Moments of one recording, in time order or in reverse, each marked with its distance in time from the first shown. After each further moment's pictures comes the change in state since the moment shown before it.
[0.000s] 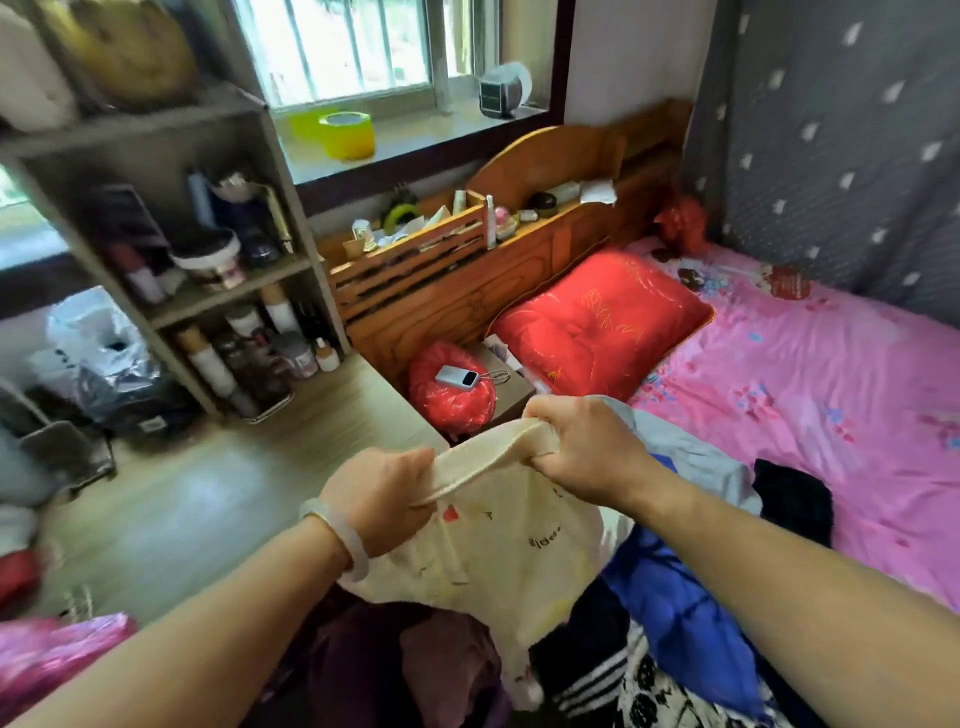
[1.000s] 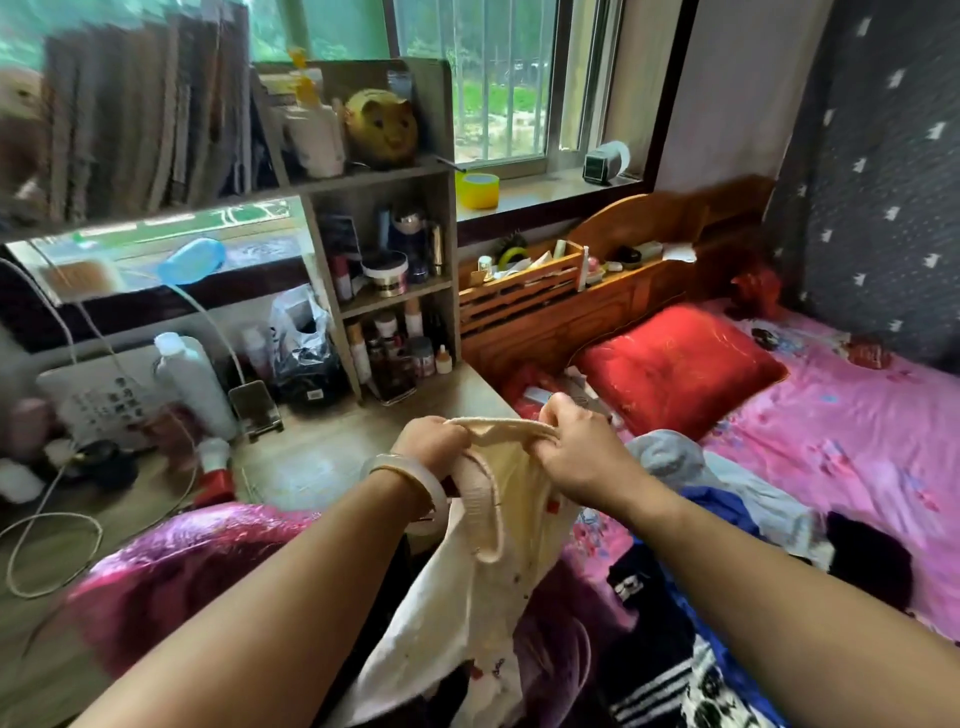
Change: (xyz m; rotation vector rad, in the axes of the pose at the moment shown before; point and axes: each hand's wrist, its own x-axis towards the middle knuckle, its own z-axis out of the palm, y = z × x) left_hand -0.112 -0.022 -0.098 -1.090 0.024 -0.834; right_hand -0.041 -0.169 0.045 0.065 -0.025 0.144
